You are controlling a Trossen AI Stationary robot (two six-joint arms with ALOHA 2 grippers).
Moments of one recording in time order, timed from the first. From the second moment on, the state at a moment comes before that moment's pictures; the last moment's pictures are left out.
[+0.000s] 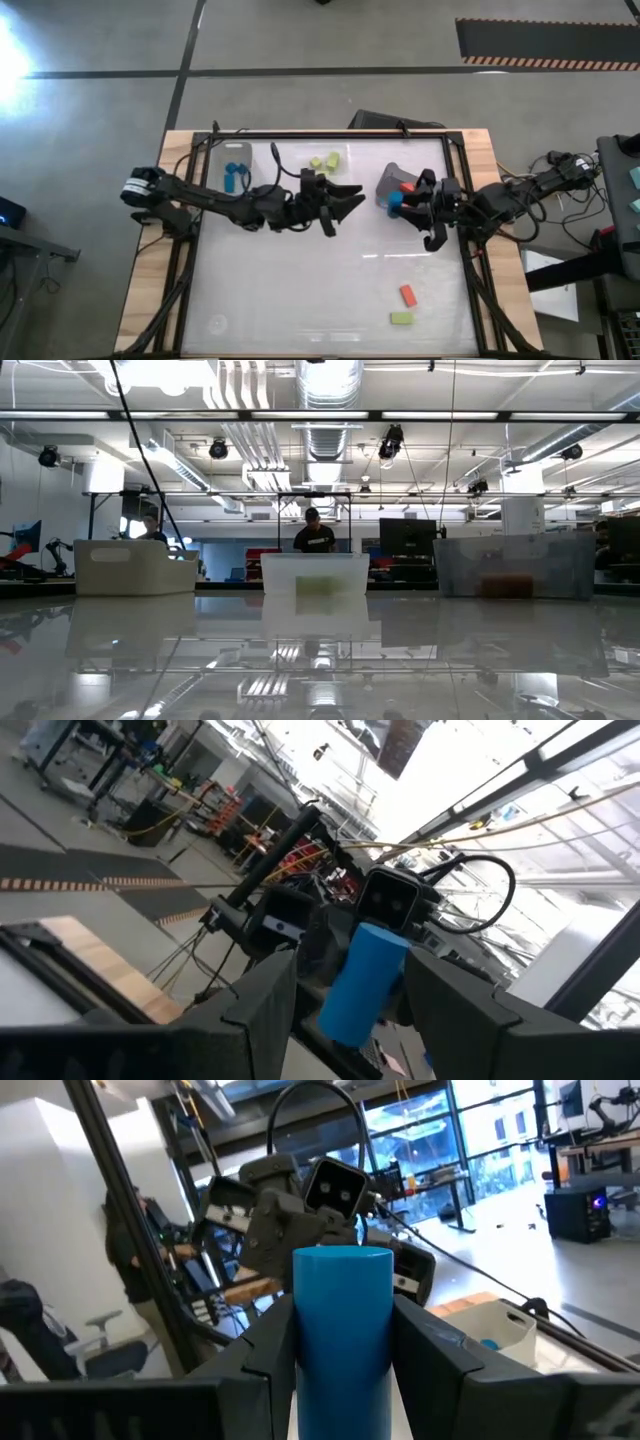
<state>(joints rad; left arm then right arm) -0.17 1.61 1.24 0.67 -0.40 -0.61 0.40 0.84 0.72 0.28 0.47 0.22</state>
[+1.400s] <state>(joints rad) -0.12 1.64 1.30 0.50 -0.18 -0.57 0.31 1.03 0.72 0.59 0.46 0.48</state>
